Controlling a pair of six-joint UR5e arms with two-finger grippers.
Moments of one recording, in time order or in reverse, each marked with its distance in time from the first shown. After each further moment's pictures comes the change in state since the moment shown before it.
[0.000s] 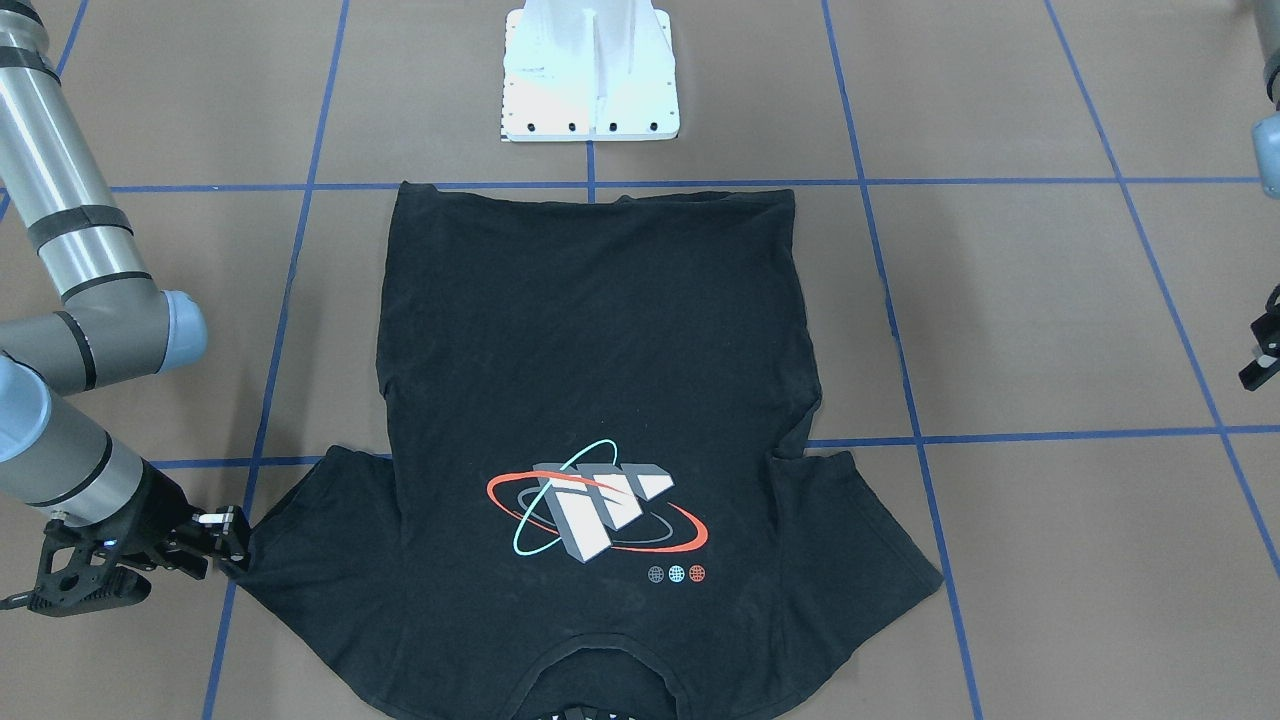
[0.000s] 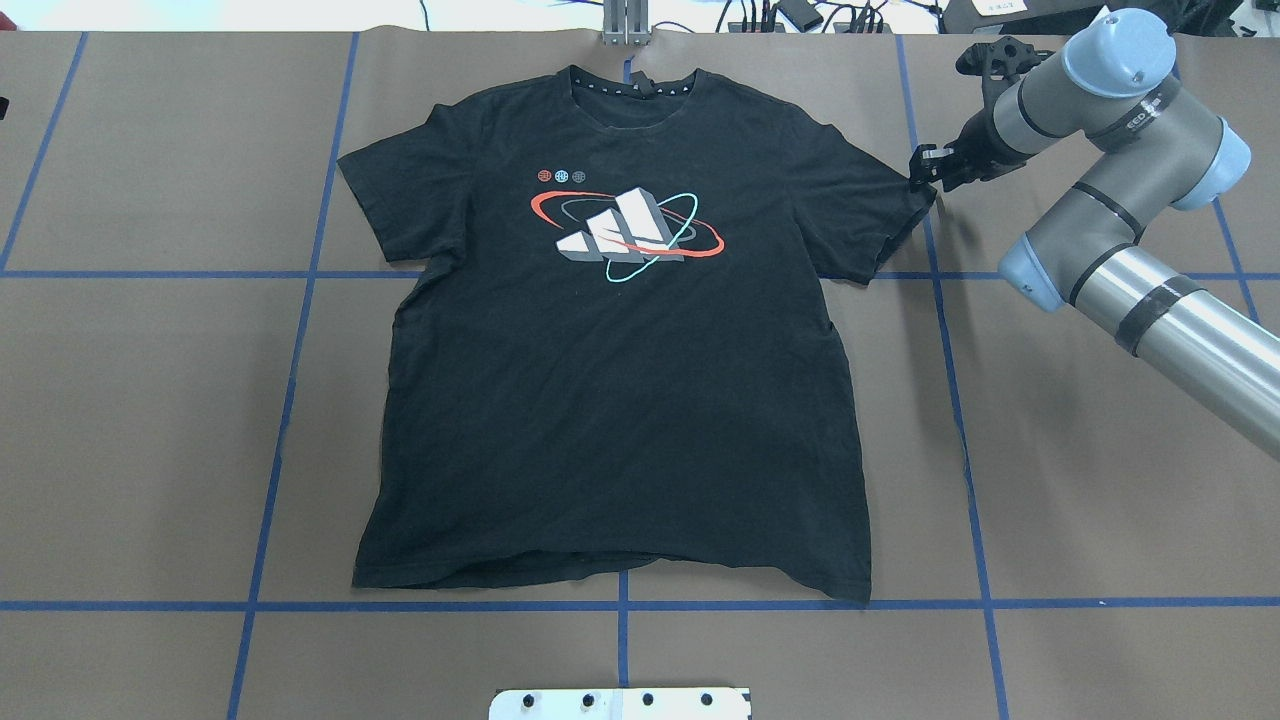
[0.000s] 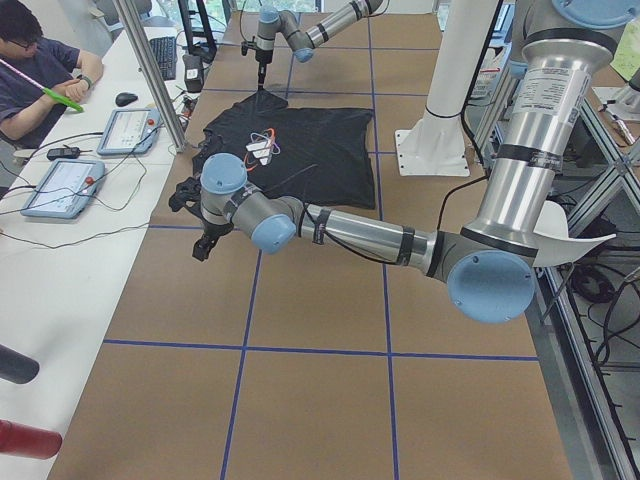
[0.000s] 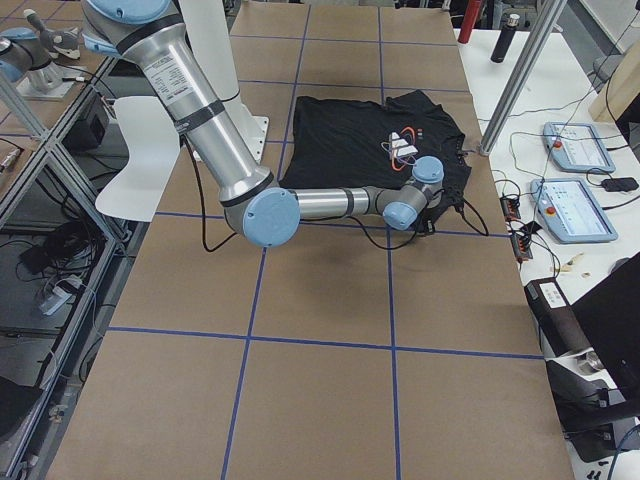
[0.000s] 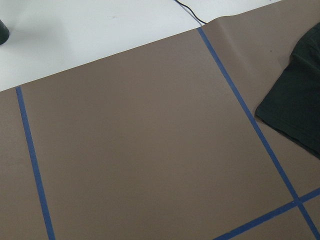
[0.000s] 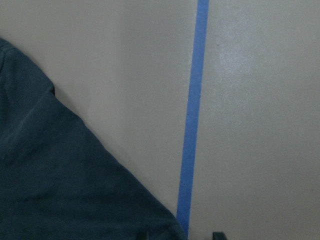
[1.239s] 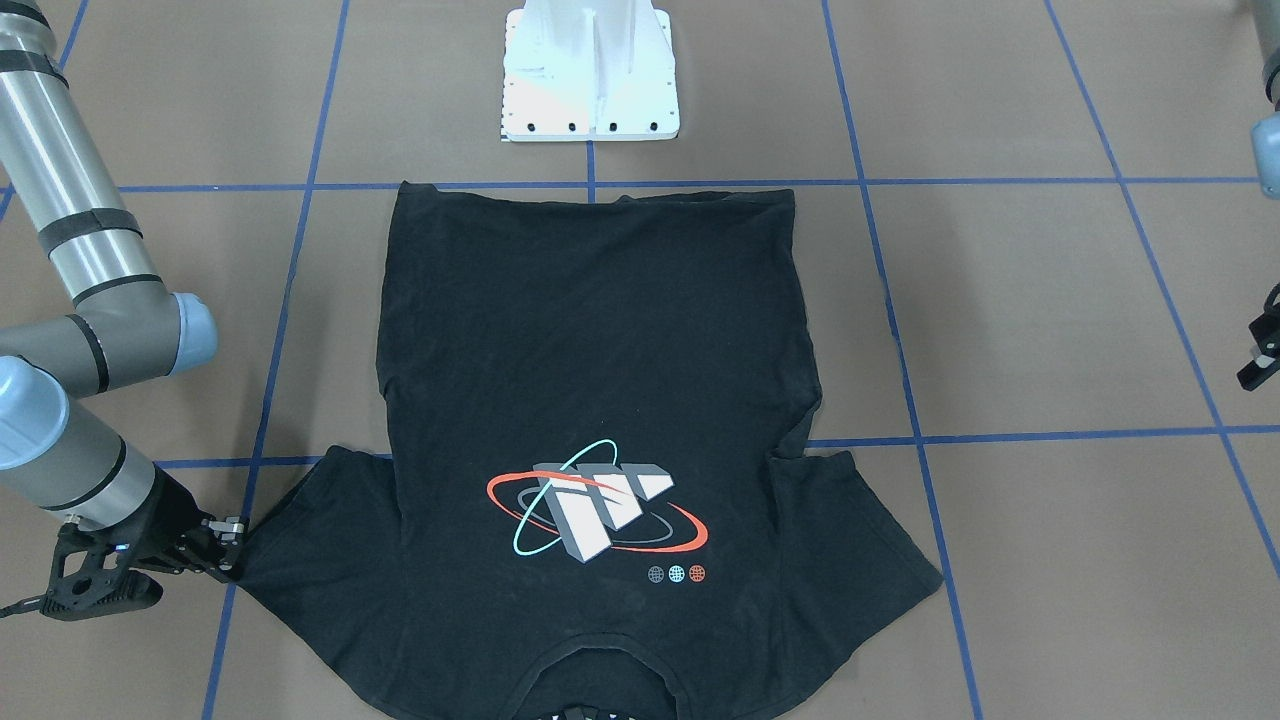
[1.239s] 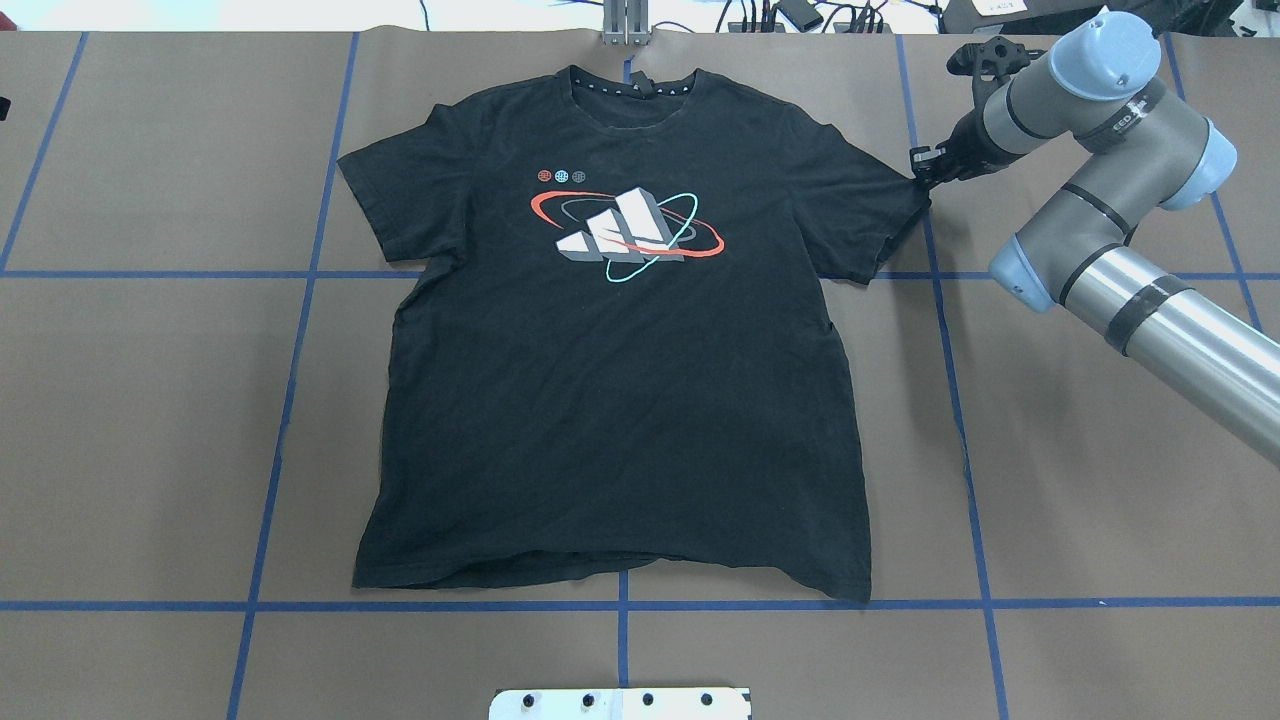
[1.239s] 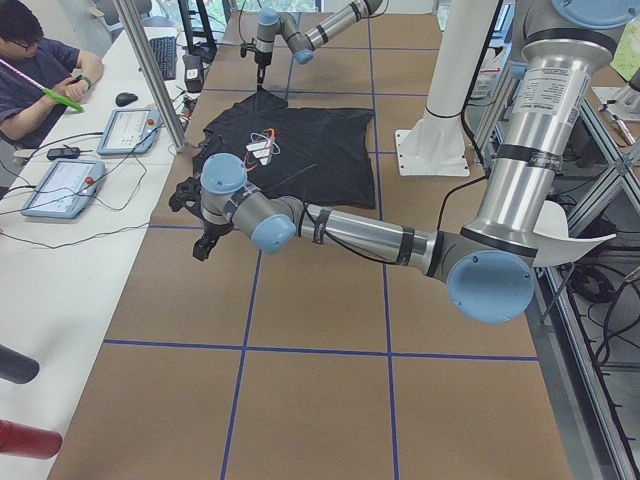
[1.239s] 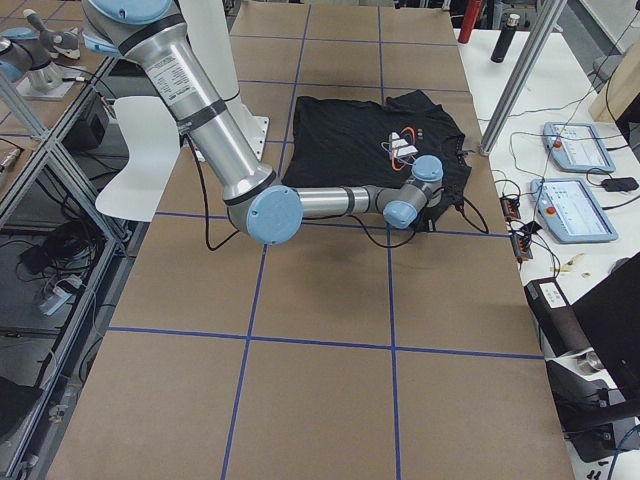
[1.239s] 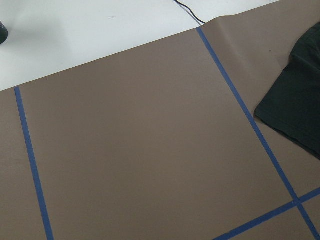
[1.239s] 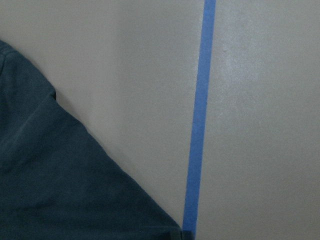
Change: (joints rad) left arm 0.001 0.000 0.000 0.000 0.000 0.000; right arm -0.006 0.016 -0.011 0.002 -0.024 0.000
